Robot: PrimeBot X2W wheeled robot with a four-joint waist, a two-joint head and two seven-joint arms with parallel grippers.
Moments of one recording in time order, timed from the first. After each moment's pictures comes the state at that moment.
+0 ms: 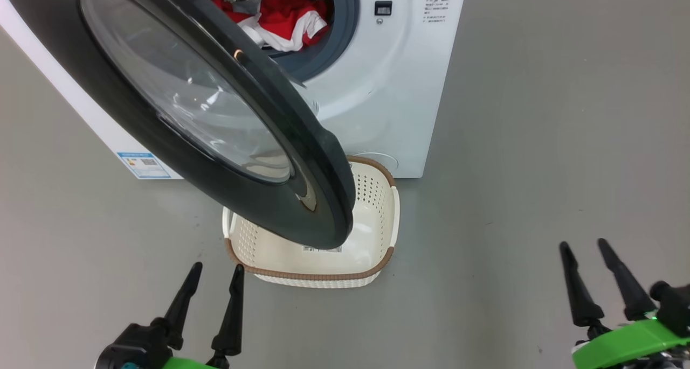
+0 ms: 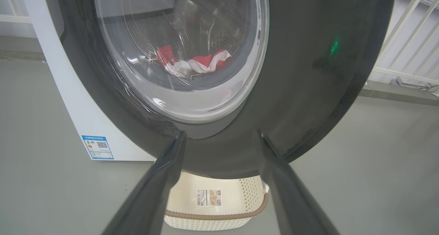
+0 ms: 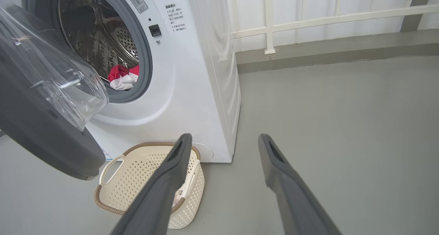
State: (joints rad) left arm -0.06 0.04 -0.08 0.21 -0.27 -0.11 -0.25; right arm 0.01 -0.19 0.00 0.23 0.47 0.12 -0.25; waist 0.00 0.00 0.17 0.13
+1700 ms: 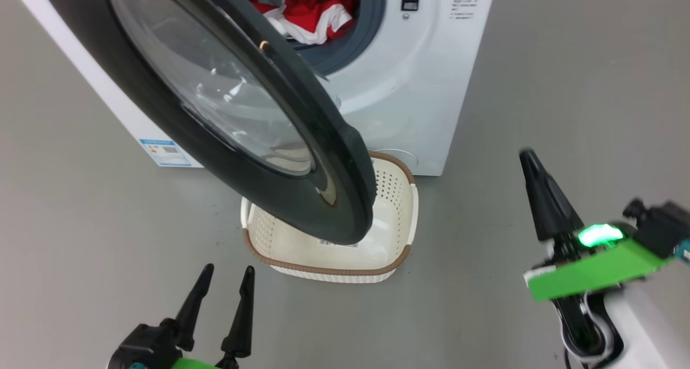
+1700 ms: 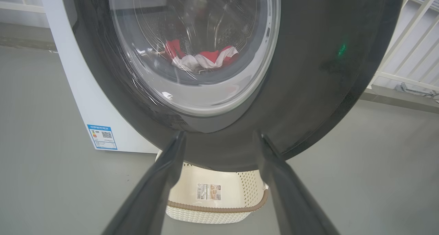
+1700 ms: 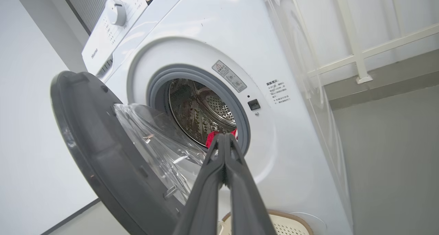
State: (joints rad) left arm -0.06 0.04 -0.12 0.21 -0.30 -0.11 -0.25; right arm -0.22 -0.20 0.21 0.10 0.80 0.12 -0.26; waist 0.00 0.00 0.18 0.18
